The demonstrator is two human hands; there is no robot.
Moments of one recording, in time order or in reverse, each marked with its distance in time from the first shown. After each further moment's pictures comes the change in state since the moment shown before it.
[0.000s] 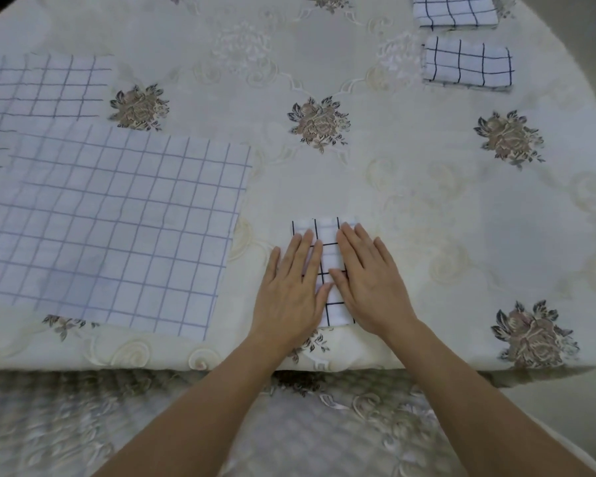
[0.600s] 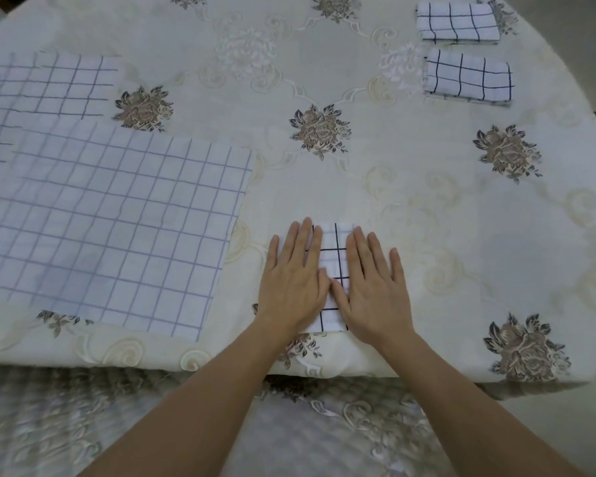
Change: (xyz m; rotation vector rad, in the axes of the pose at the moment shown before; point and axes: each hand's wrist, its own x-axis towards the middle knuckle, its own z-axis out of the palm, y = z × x) left_hand 0.030 0.008 -0.006 -0.037 -0.014 -0.091; right_hand -0.008 0.003 0.000 -0.116 -0.035 0.117
